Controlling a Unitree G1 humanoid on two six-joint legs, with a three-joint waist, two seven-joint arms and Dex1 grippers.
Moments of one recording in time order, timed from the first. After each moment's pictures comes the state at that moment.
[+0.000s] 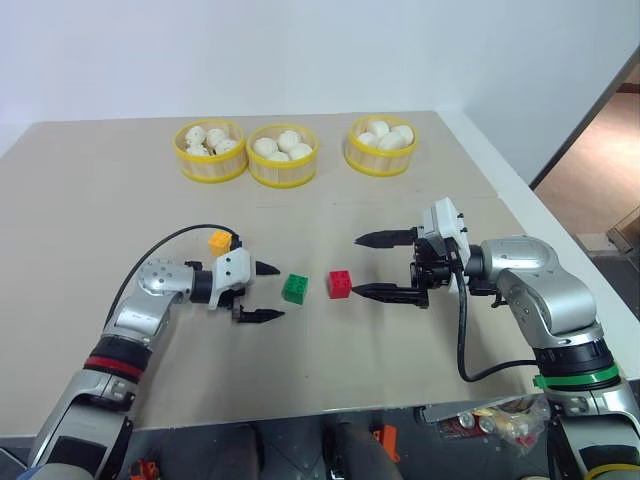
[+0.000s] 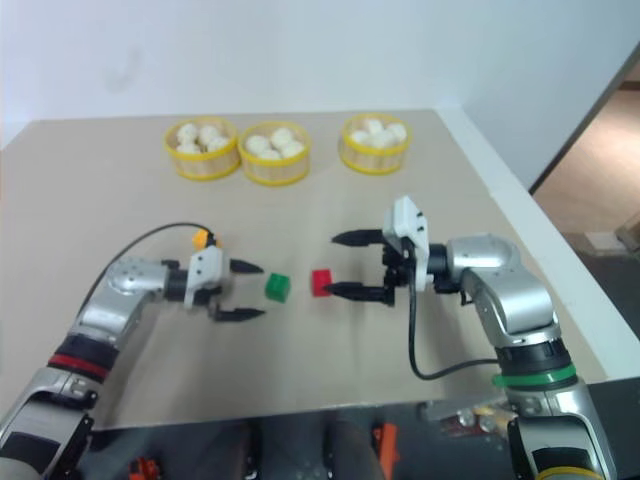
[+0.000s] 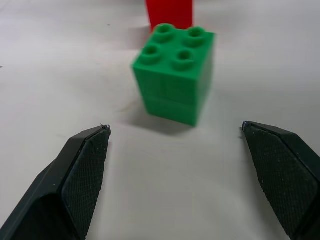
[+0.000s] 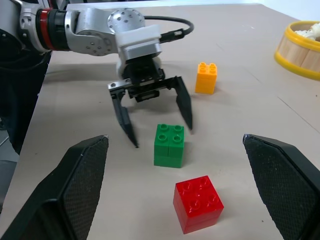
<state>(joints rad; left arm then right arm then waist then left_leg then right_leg) -0.52 0.56 -0.19 0.33 -0.15 -0.08 -1.27 -0.55 -0.68 0.07 -0.10 0.48 0.43 1.23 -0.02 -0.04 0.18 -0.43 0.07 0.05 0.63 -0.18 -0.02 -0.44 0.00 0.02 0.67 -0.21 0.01</state>
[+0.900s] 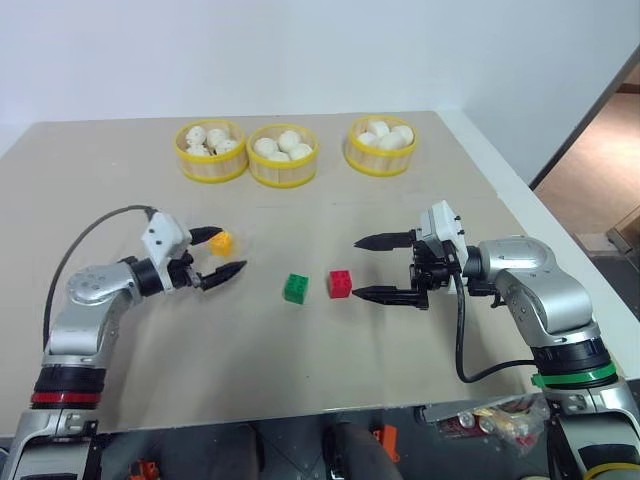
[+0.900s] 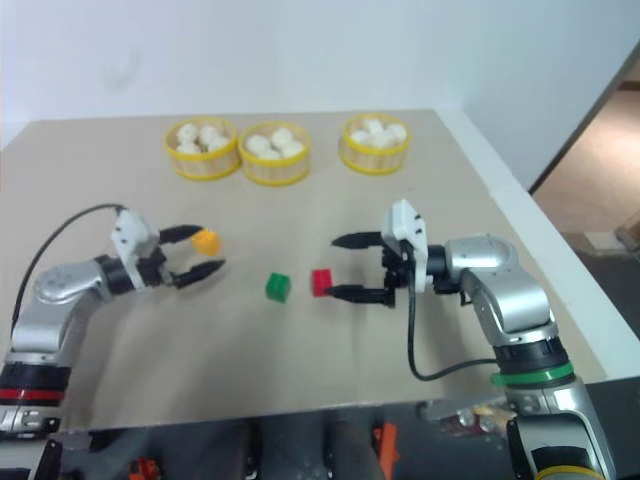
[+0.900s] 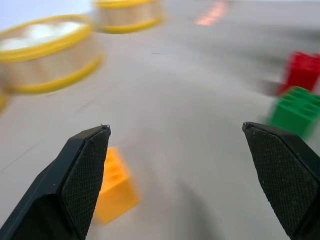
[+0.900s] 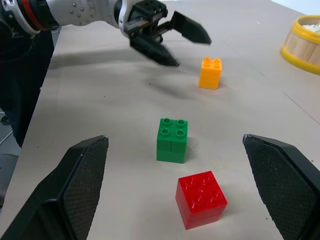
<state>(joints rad) -0.37 0.56 0.15 0.10 -0.37 0.20 -0.89 -0.55 -0.68 0.08 -0.08 0.46 0.41 1.25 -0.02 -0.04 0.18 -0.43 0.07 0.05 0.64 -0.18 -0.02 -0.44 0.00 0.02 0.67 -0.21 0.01</state>
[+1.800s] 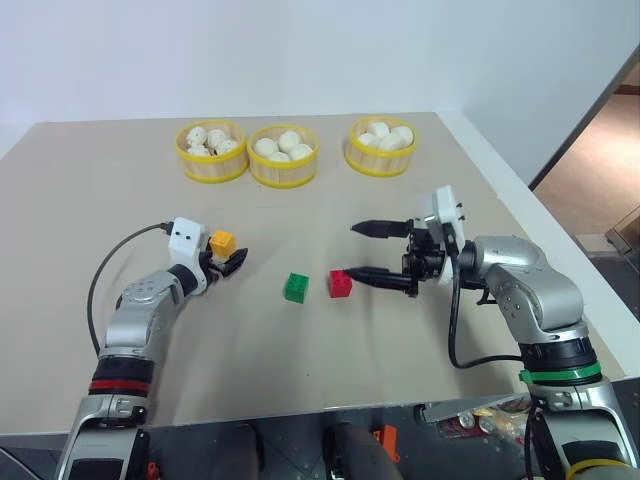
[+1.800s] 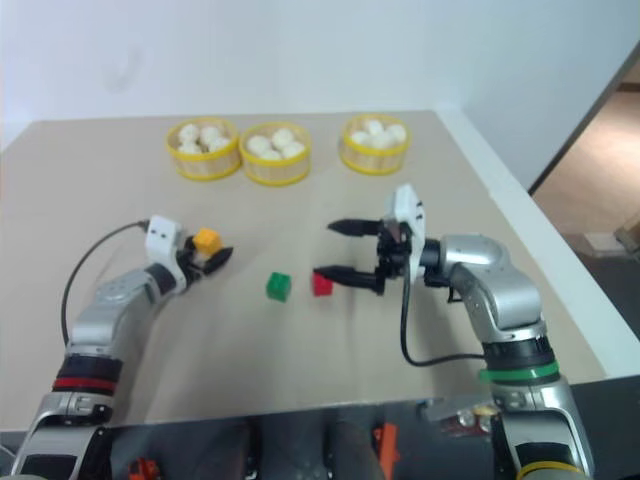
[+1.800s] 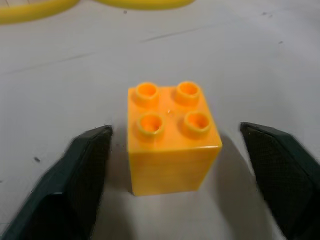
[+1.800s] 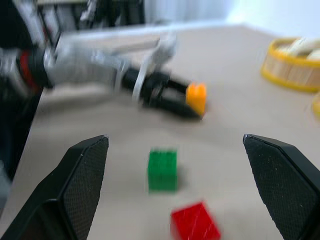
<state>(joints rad) -0.48 0.38 0.09 0.30 -0.26 0.33 -0.53 -0.58 -0.59 0.01 -0.07 0.54 0.49 1.13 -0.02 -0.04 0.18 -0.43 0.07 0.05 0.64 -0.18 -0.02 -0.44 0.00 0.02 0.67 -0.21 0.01</state>
